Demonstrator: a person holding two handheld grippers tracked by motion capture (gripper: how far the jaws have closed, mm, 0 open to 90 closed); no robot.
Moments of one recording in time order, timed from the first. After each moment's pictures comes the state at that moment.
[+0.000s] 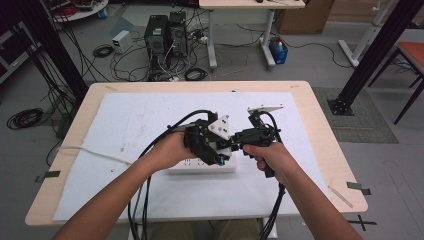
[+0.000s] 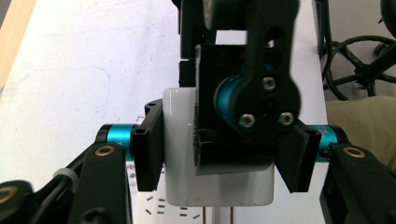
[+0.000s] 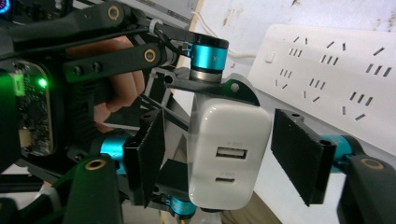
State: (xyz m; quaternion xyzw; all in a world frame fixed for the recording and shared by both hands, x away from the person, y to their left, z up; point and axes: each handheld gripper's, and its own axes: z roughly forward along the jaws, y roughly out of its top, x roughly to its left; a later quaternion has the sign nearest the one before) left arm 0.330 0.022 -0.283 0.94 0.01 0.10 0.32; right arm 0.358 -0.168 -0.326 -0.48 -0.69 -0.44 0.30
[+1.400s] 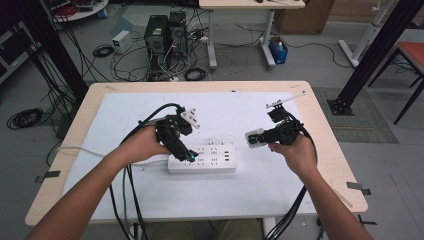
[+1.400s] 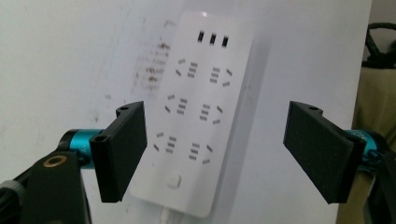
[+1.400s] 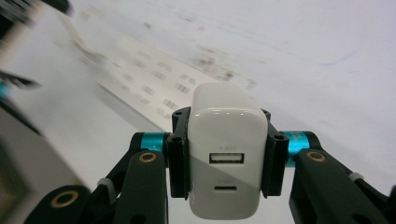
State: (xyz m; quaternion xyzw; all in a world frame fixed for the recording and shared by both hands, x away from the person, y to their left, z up) left arm 0.357 0.099 -0.295 0.96 0.14 0.06 0.23; right arm 0.356 -0.214 -0.295 -0.45 -0.83 -0.32 -0.04
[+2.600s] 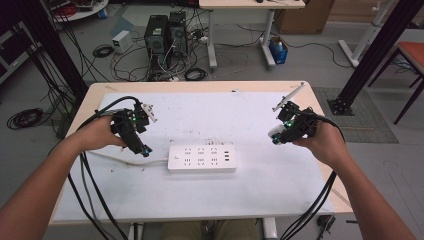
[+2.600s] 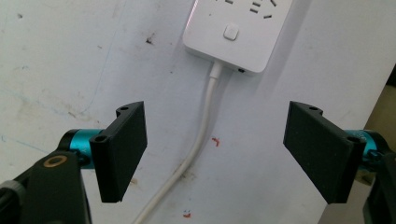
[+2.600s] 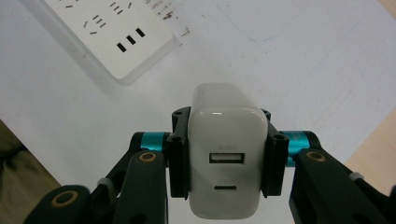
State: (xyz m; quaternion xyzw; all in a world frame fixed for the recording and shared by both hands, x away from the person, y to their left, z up) left arm 0.372 0.190 -0.290 0.97 0.19 0.06 0.12; right arm 0.357 -0.236 -0.268 -0.33 -0.92 -0.18 -0.13
